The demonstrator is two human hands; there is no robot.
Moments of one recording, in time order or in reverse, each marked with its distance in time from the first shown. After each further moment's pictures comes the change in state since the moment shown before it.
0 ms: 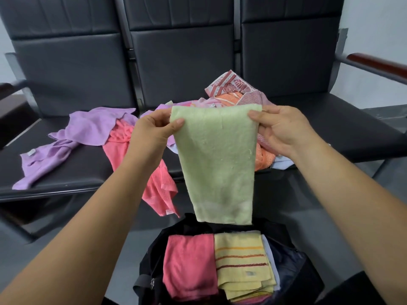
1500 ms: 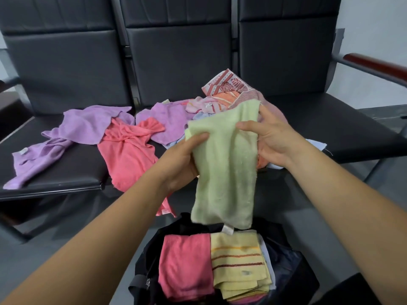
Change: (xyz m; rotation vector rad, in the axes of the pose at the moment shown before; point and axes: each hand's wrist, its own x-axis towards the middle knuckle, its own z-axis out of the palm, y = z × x) left_hand -0.024 -0.024 0.048 -0.431 -0.340 -0.505; right_hand -0.009 0.012 0.001 -0.021 -0.136 0.084
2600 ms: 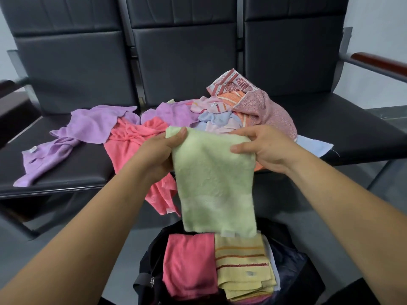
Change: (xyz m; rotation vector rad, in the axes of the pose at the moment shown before) left_hand -0.011 0.030 -0.033 0.173 0.331 0.025; right_hand 0.002 0.021 0.004 -0.317 -0.086 0.110
